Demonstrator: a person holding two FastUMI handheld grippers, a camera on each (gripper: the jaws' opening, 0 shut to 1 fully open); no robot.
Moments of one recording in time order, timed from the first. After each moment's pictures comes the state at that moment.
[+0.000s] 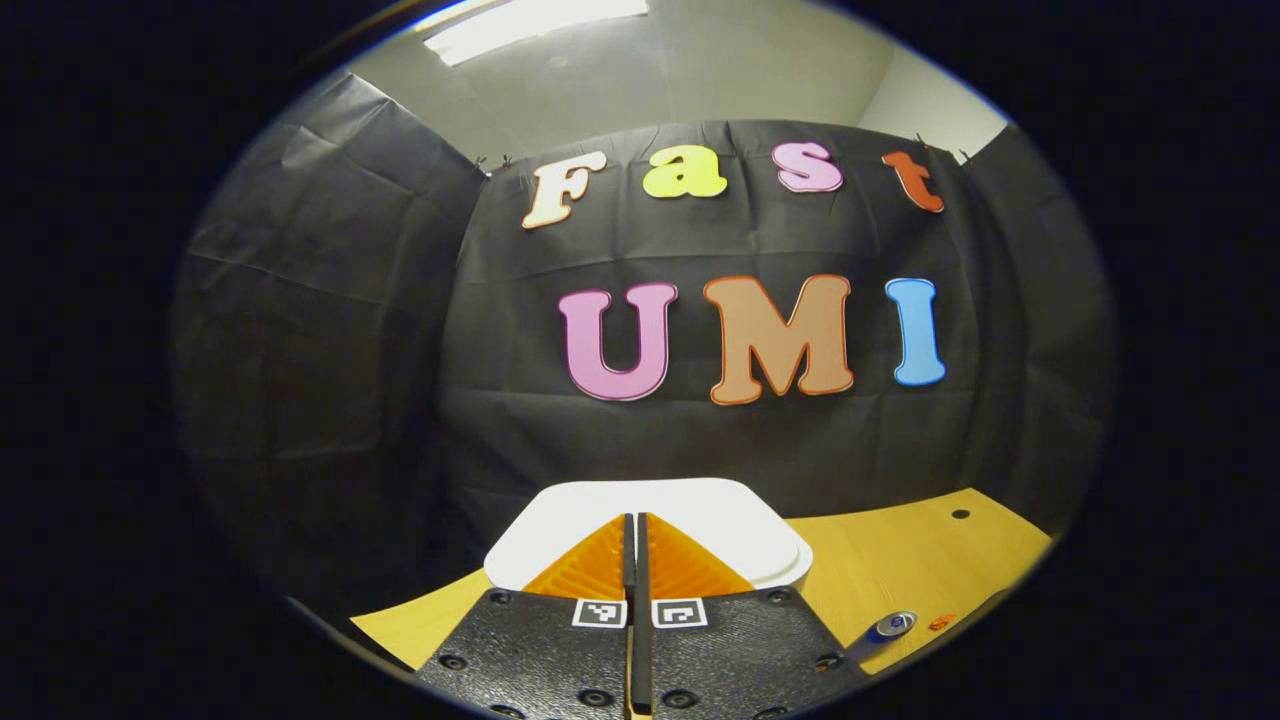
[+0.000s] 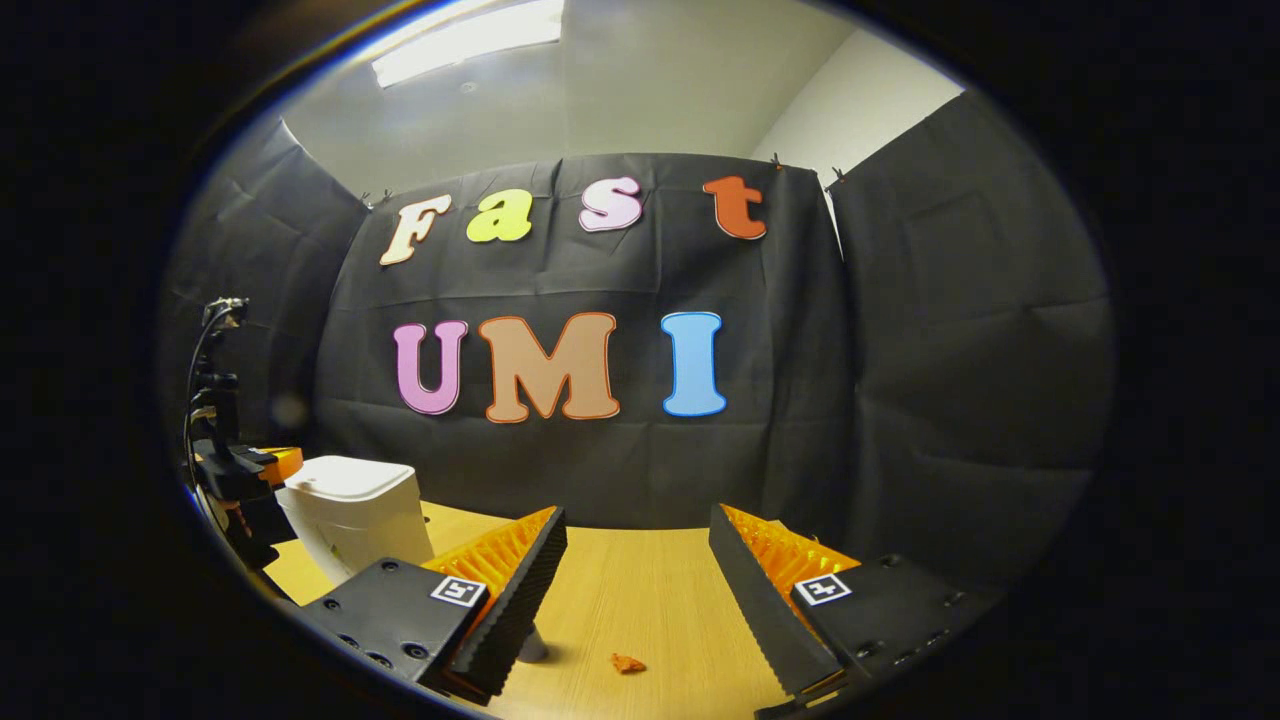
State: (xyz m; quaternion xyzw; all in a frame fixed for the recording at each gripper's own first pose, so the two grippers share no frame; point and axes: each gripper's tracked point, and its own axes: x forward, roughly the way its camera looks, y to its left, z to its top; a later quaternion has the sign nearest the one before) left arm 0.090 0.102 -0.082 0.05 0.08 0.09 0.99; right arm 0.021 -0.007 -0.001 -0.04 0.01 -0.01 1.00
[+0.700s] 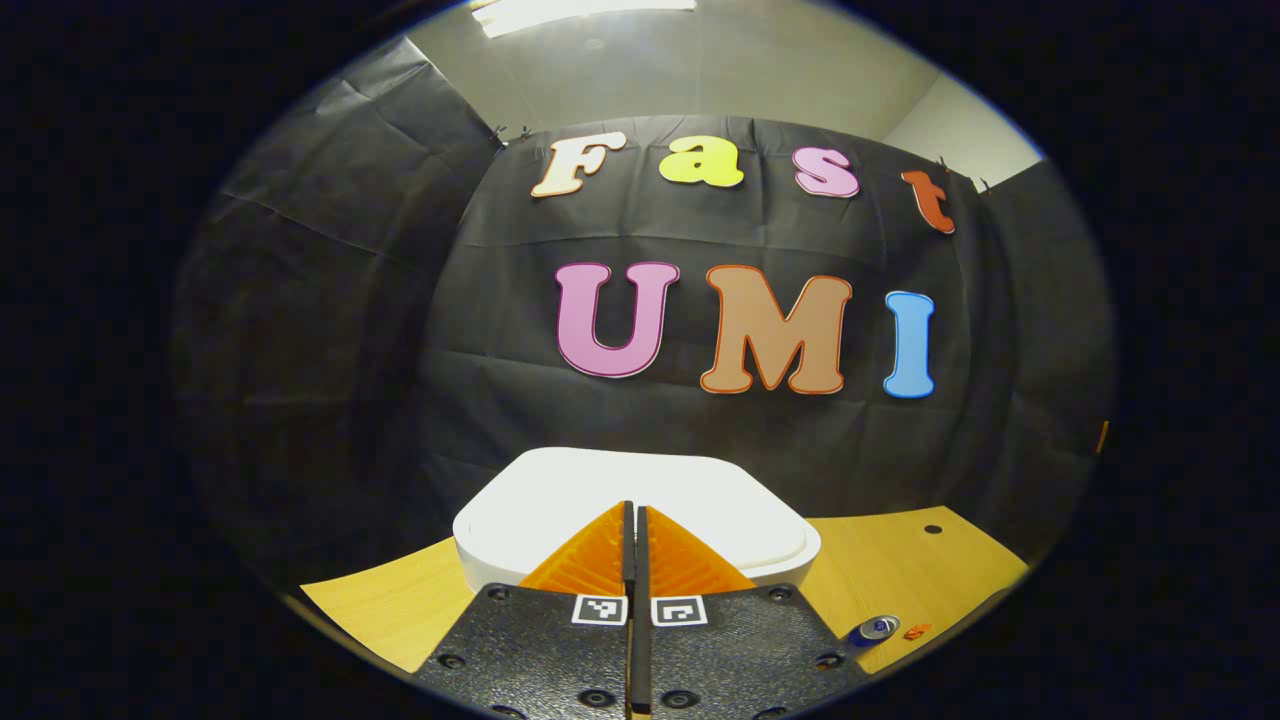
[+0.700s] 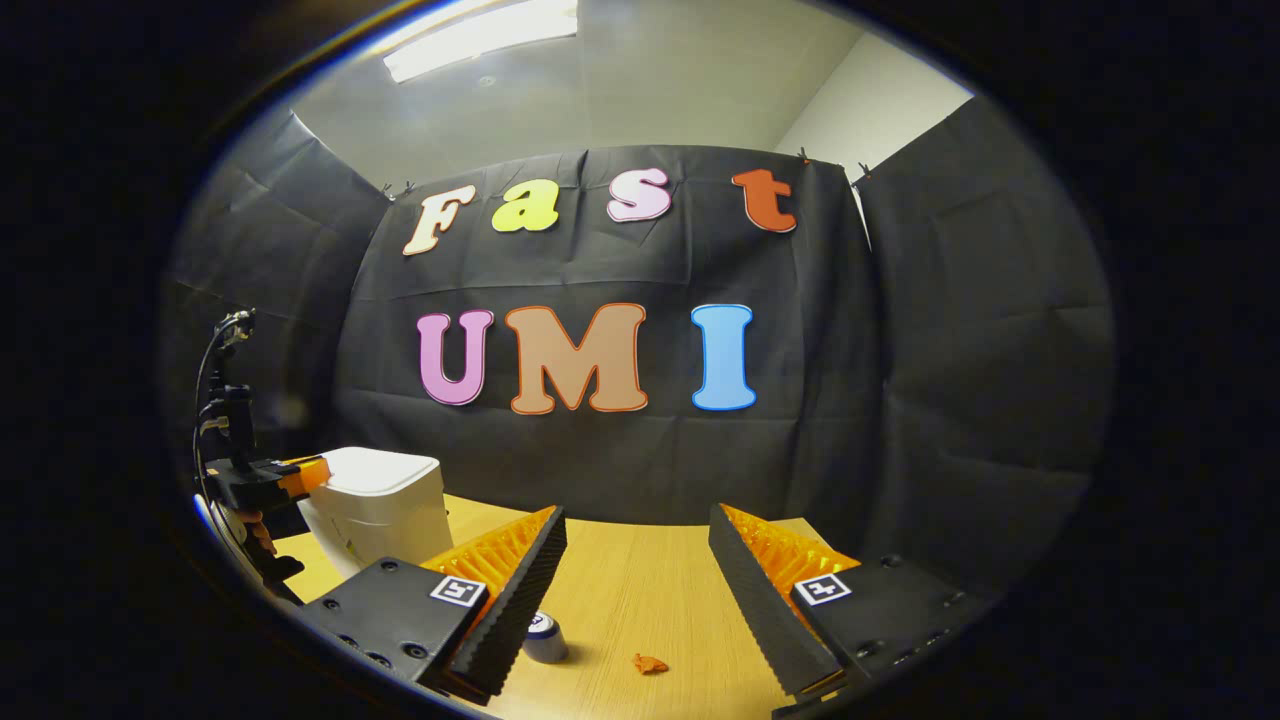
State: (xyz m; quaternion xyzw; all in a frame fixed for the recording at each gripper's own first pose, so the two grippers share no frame) left arm 0.093 0.102 -0.096 -0.01 0.07 0.07 1.00; right arm 0.033 0.031 -0.014 -0.04 0.03 0.03 1.00
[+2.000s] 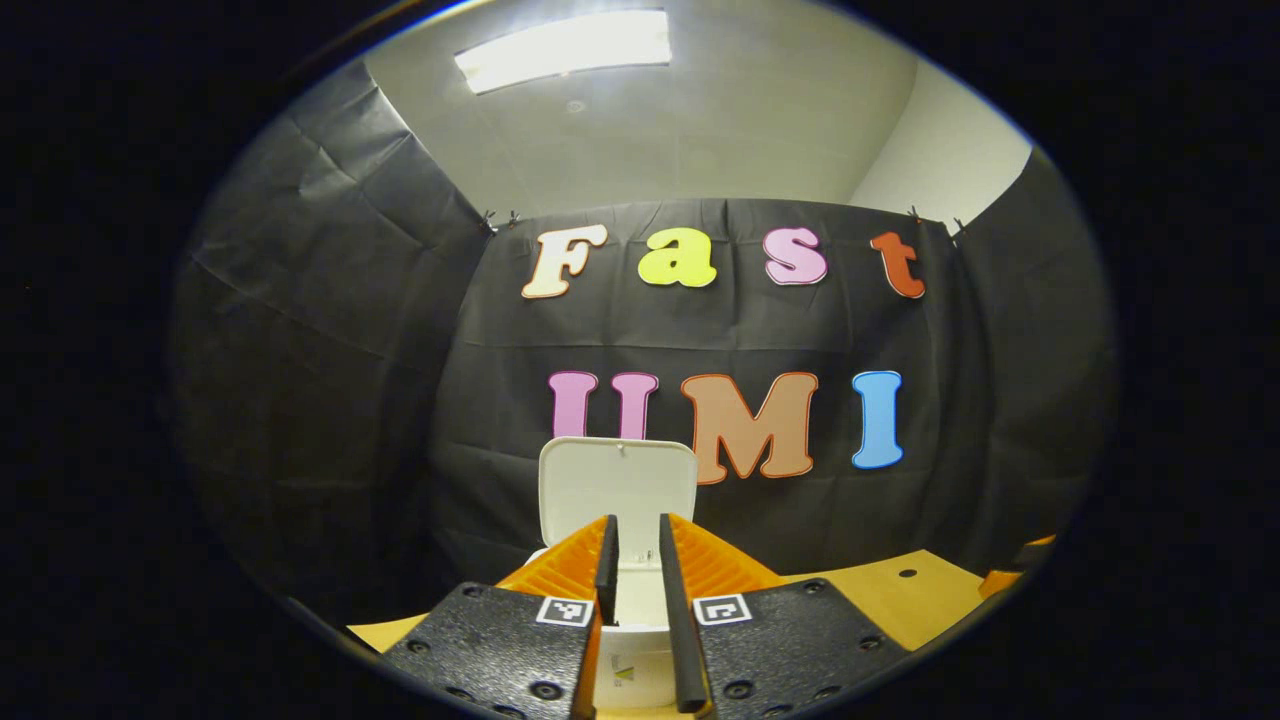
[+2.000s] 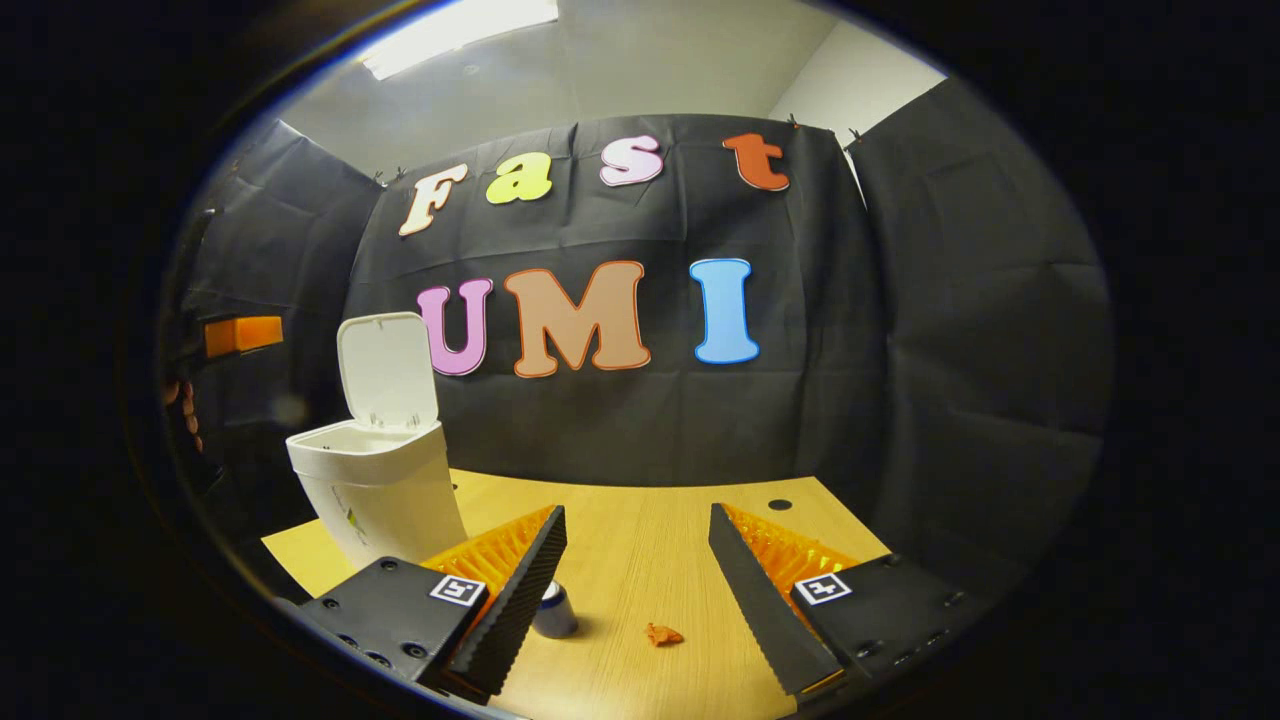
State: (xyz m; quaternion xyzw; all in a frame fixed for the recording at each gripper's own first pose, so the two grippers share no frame) left arm 0.030 0.057 0.039 0.02 -0.03 0.07 1.00; right arm 0.031 0.019 -0.081 -0.02 0.08 0.03 1.00
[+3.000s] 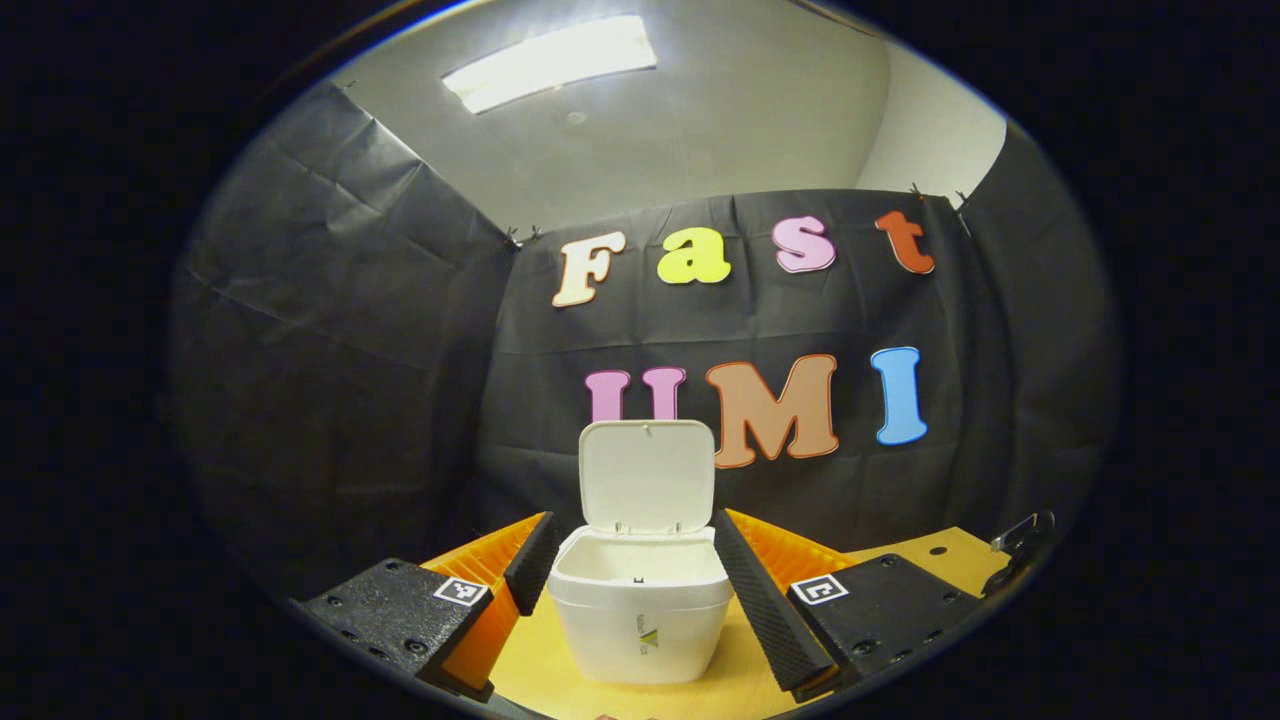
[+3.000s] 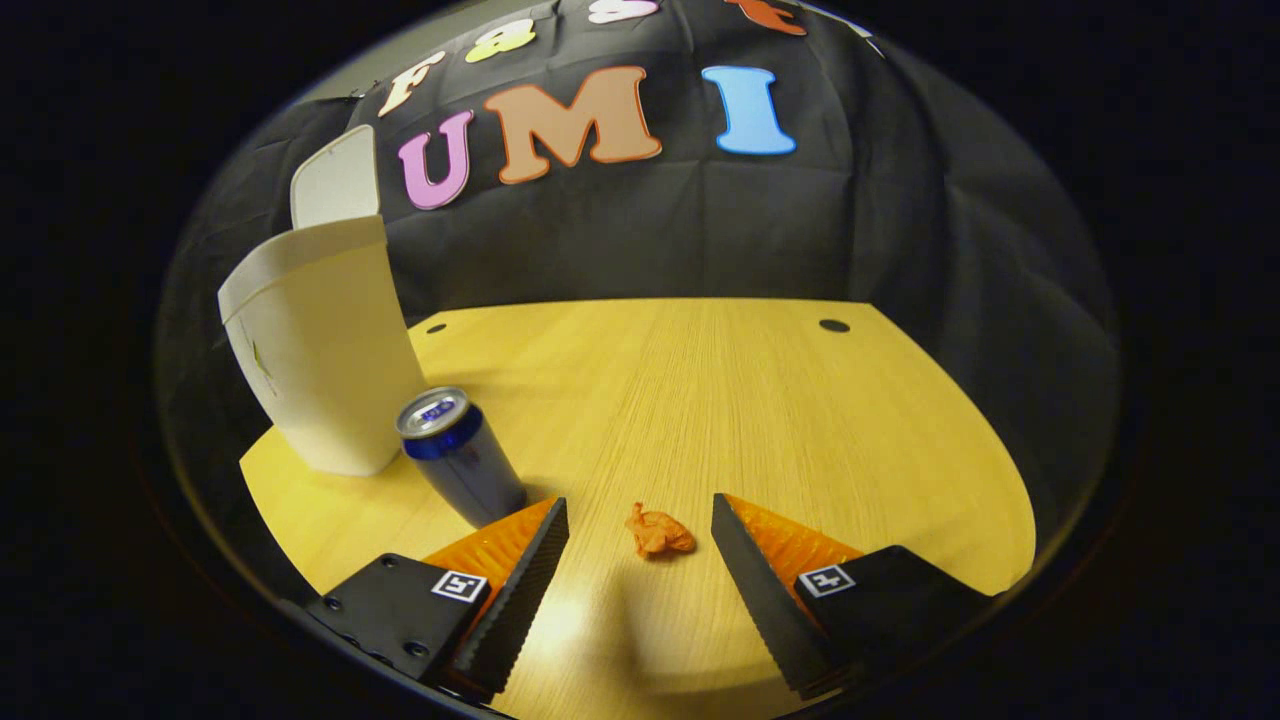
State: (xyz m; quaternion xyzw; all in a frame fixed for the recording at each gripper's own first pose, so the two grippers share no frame) left arm -0.032 0.065 0.023 0.06 -0.01 0.14 0.99; right arm 0.105 -0.005 -0.305 -0.03 0.34 0.07 0.94
